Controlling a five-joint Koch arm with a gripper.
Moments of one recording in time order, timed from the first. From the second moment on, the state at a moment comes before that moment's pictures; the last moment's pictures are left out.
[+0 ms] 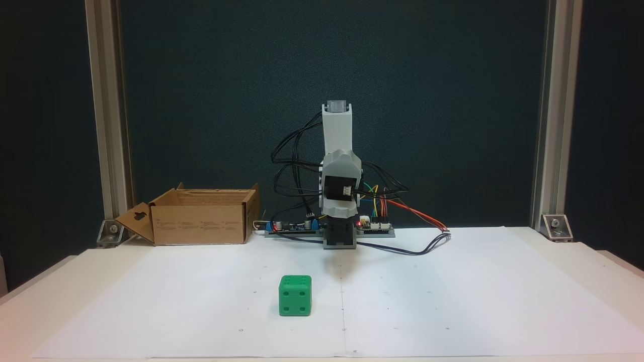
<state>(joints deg) -1.3 129.4 176.5 -75.5 -7.6</state>
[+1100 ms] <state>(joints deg) 6.7 129.4 132.2 -13.1 -7.5</state>
